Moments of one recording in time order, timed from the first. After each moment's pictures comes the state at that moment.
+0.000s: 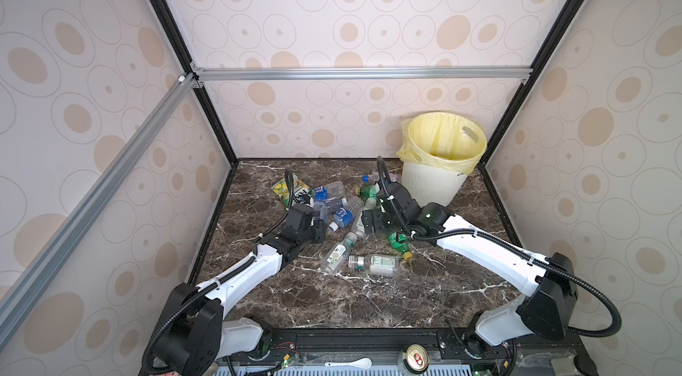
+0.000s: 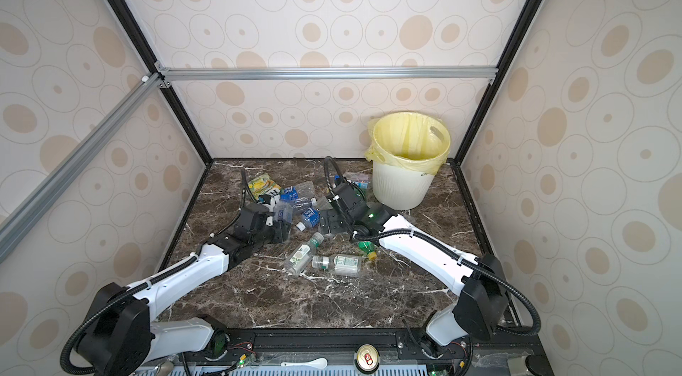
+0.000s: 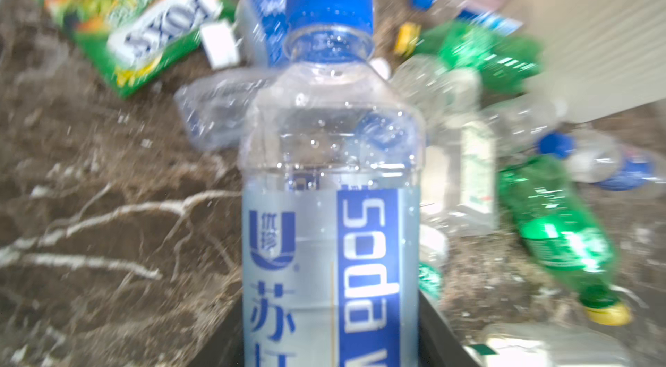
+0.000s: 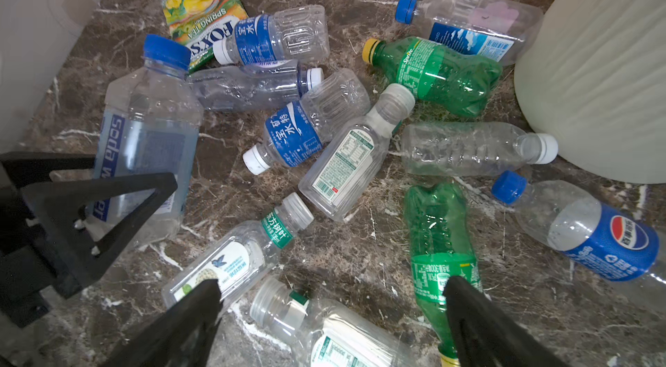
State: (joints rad) left arm -0.46 1.23 0.72 -0.16 -0.04 -0.45; right arm 0.79 1.48 1.31 -0.65 0.20 0.50
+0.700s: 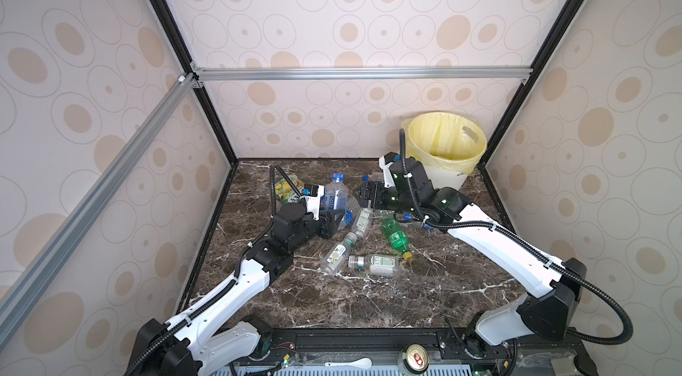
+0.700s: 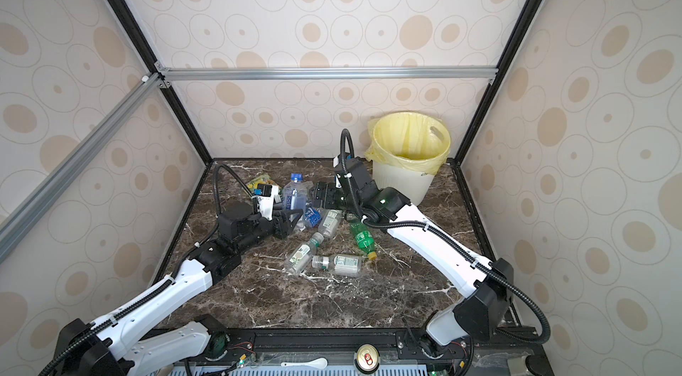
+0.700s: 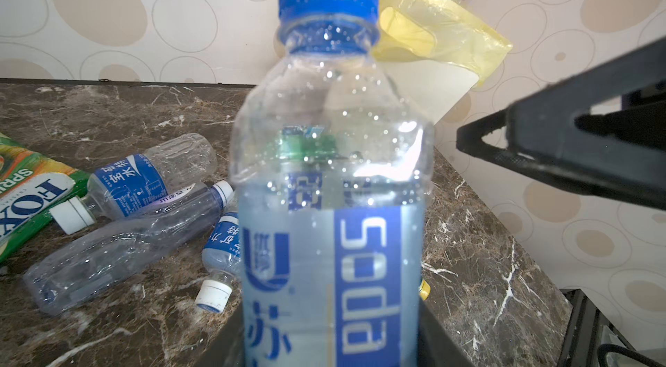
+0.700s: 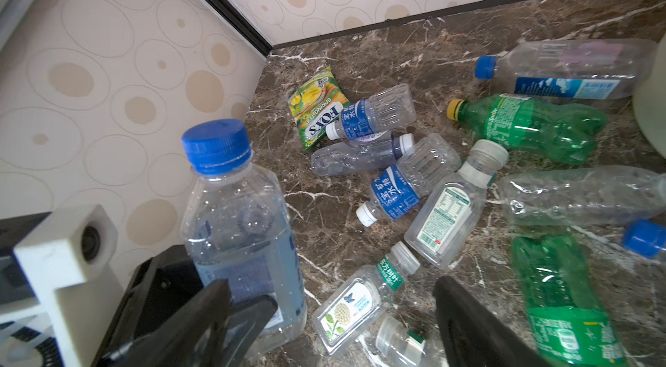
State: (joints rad) left arm -0.55 1.05 0.72 0.03 0.15 -0.37; right arm 0.75 1.48 1.49 -0.58 -0.02 0.67
